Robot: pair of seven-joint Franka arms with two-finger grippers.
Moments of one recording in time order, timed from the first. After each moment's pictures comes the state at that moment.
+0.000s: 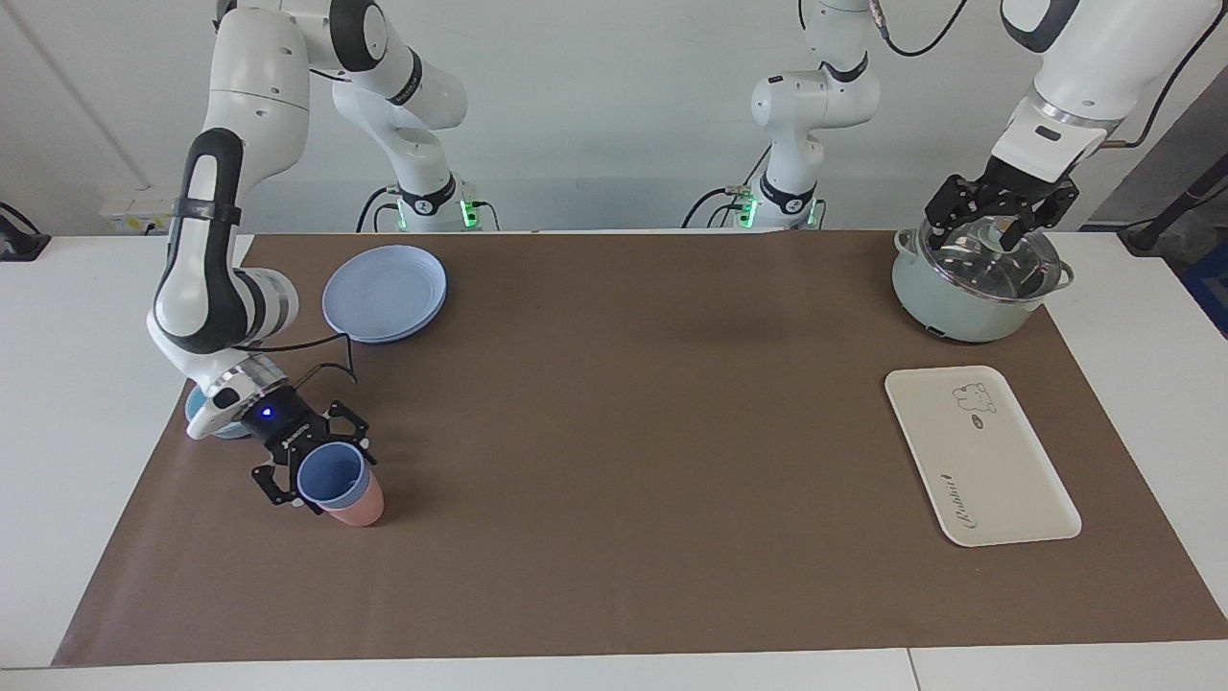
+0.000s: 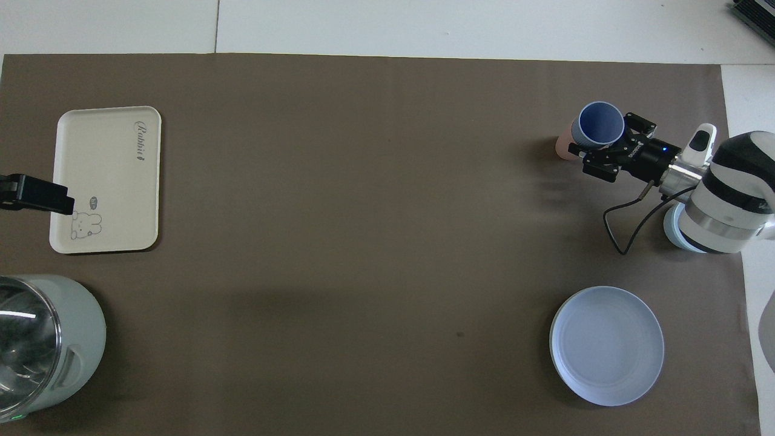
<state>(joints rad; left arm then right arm) 0.01 -0.04 -0.03 -1.58 0.00 1.53 0.08 -0.11 0.45 -0.07 -1.88 1.55 2.26 -2.02</state>
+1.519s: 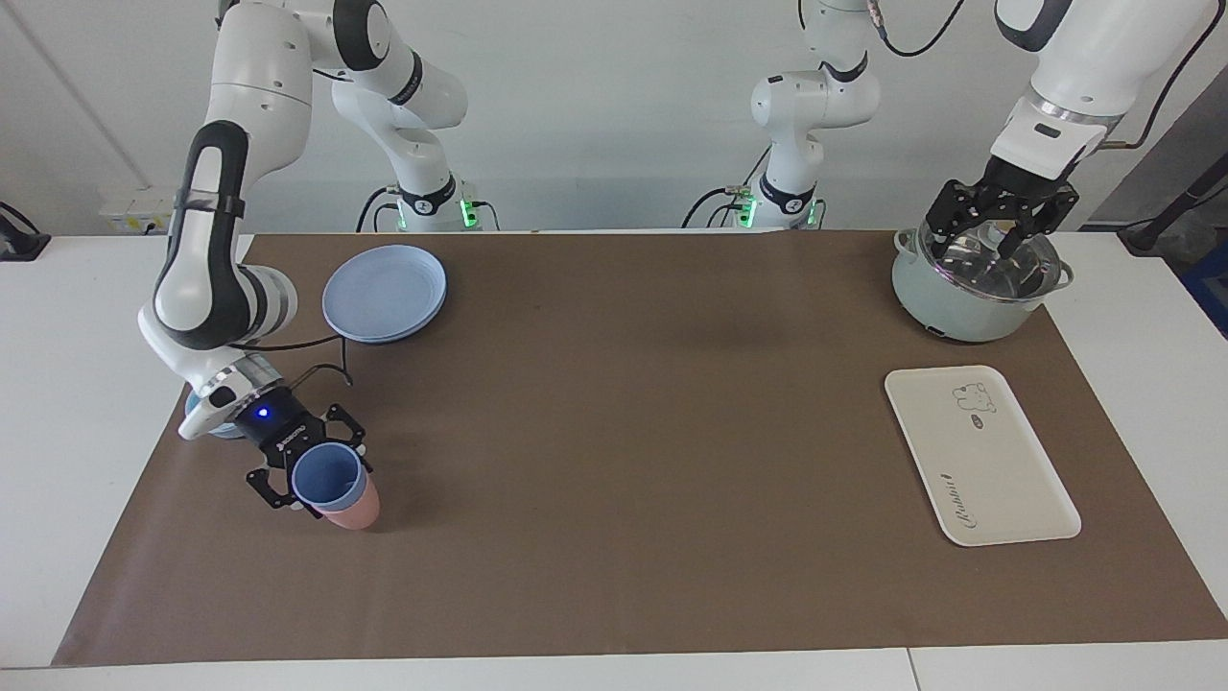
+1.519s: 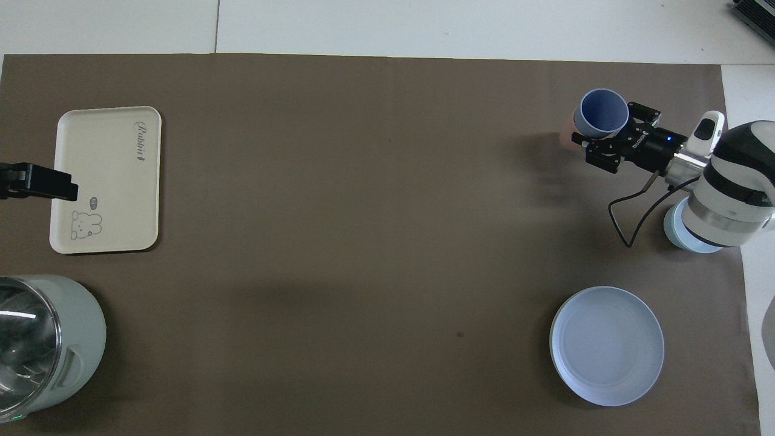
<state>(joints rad) 0.00 -0.04 -0.04 -1.59 -0.02 1.62 0.02 -0.08 0.41 -0.08 -1.83 1.41 2.33 -1.93</state>
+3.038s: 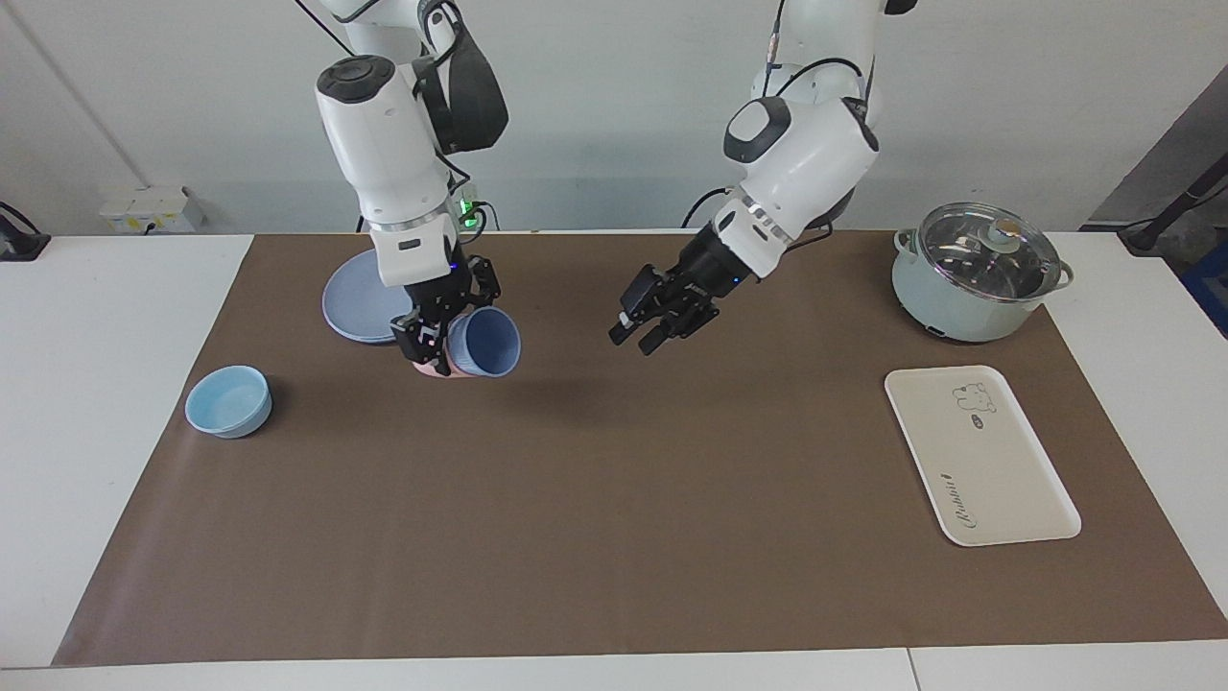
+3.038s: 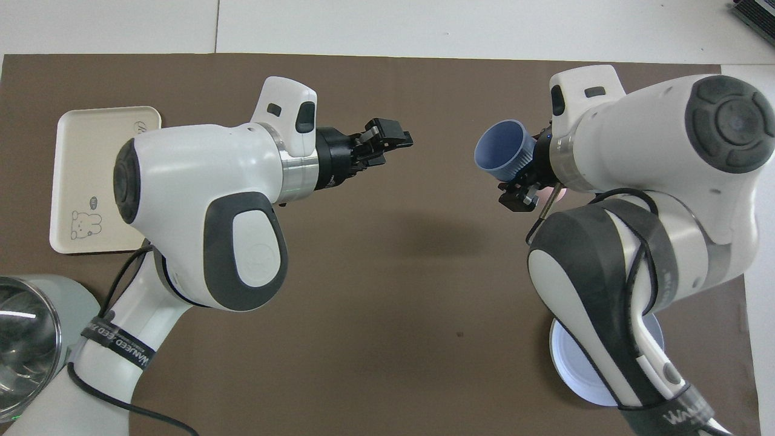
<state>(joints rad) -0.53 0.19 -0.06 -1.75 -0.83 2.53 -0.33 0.37 0.11 -0.06 -1.71 0.03 2.02 -0.69</state>
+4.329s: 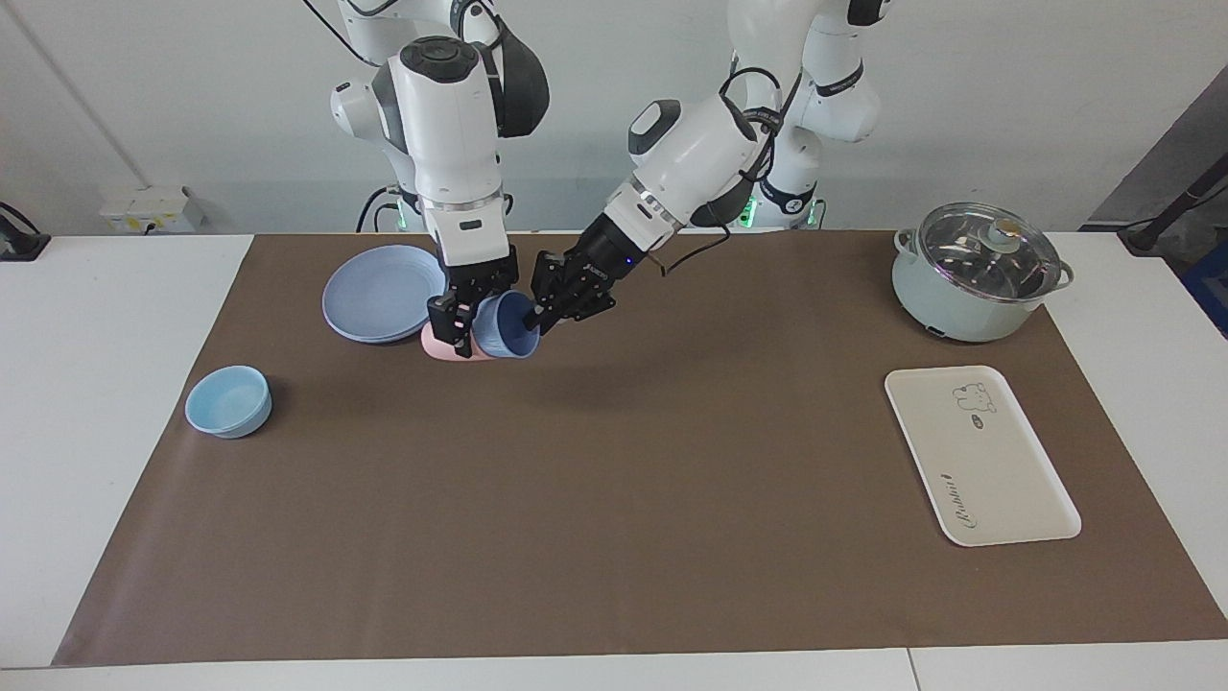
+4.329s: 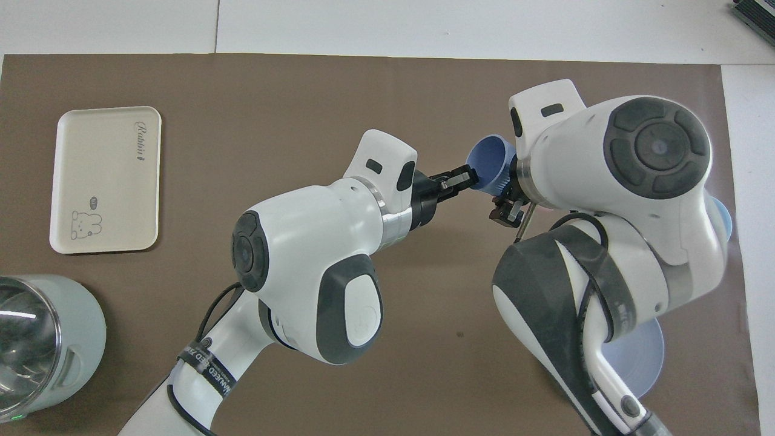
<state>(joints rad) -0.72 0.23 -0.05 -1.76 -0.85 2.73 -0.35 0.43 0.10 -0.07 -1.70 -0.10 1.96 -0.67</state>
